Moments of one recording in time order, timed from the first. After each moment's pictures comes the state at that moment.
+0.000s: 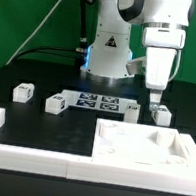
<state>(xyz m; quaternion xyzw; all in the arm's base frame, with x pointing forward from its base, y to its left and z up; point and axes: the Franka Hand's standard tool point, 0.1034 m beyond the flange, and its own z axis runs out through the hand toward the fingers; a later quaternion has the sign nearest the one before) 0.455 0.099 0.056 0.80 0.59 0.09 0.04</state>
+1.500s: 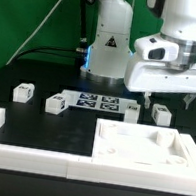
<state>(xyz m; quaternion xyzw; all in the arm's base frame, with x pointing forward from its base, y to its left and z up) 0.411 0.130 0.046 0.99 0.11 -0.13 -0.01</state>
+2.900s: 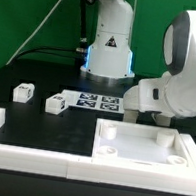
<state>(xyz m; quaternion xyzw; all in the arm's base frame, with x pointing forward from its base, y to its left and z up) 0.368 0.128 0.014 0.87 0.08 -0.48 0.02</state>
